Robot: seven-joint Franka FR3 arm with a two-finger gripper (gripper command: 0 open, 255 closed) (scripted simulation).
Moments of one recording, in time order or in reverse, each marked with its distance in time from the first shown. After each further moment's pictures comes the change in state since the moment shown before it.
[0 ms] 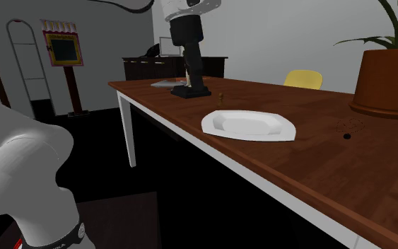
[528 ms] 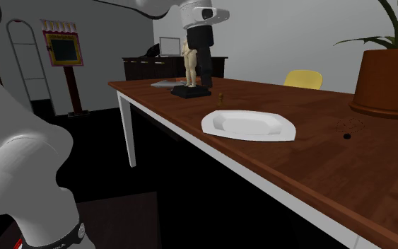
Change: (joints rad) arm 0.016 0.225 0.145 0.186 0.031 -0.003 0.197
